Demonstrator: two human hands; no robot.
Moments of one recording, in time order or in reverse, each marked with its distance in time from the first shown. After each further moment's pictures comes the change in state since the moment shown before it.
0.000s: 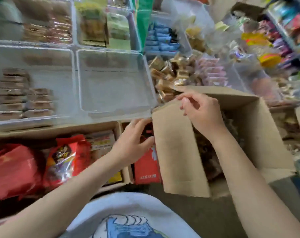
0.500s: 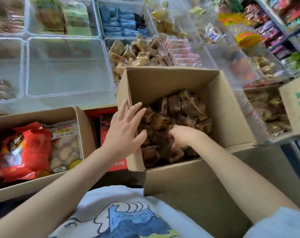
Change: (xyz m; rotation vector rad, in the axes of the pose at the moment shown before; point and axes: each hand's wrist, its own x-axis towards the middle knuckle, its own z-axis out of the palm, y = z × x) left_hand 0.008 0.092 0.140 0.391 0.062 0.094; right_hand -0.085 0.191 -0.046 -0.729 -1.078 0.239
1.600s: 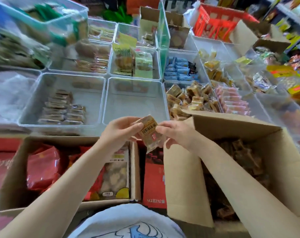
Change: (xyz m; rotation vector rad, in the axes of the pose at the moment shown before) left_hand -0.019 -0.137 -0.173 -0.933 0.244 -0.381; right_hand -0.002 -0.190 -0.157 0.986 0.188 -0.646
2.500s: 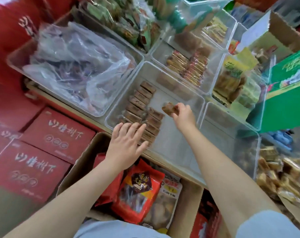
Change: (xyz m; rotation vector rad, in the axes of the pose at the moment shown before) left_hand 0.070 -0.186 -0.276 1.165 0.453 -0.027; right_hand 0.437 -0.055 0.182 -0.895 0.223 0.121
